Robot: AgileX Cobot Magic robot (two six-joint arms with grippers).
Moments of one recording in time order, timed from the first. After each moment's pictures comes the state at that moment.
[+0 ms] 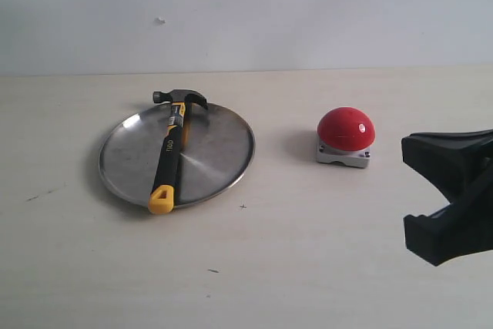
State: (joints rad) left arm -0.59 0.47 0.00 -0.16 -0.32 -0.11; right arm 1.09 0.76 -0.45 -1.17 0.61 1.39
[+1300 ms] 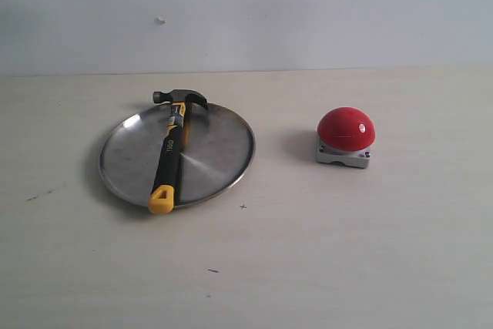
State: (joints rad) left arm -0.59 0.47 0.00 -0.16 -0.31 -0.11; right arm 0.28 0.04 -0.01 -1.13 0.03 1.37
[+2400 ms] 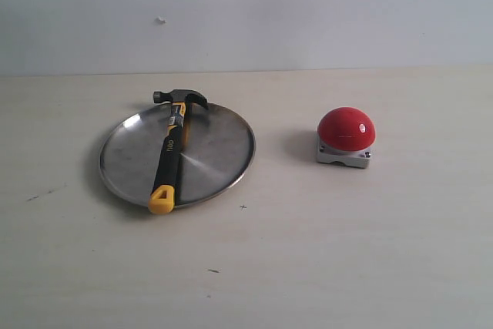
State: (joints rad) left arm -0.59 0.47 0.00 -0.16 -0.31 -0.11; right arm 0.18 0.01 0.00 -0.08 0.04 0.25
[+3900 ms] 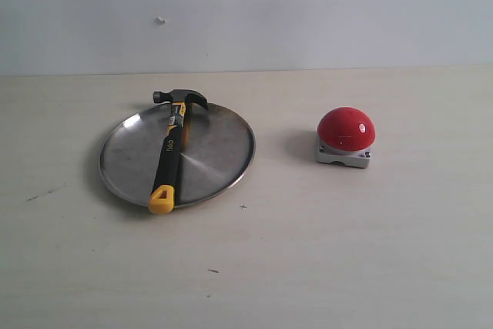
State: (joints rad) left arm -0.09 0.01 0.00 -0.16 0.05 0.11; right arm 0.18 0.01 0.00 -0.08 0.04 0.25
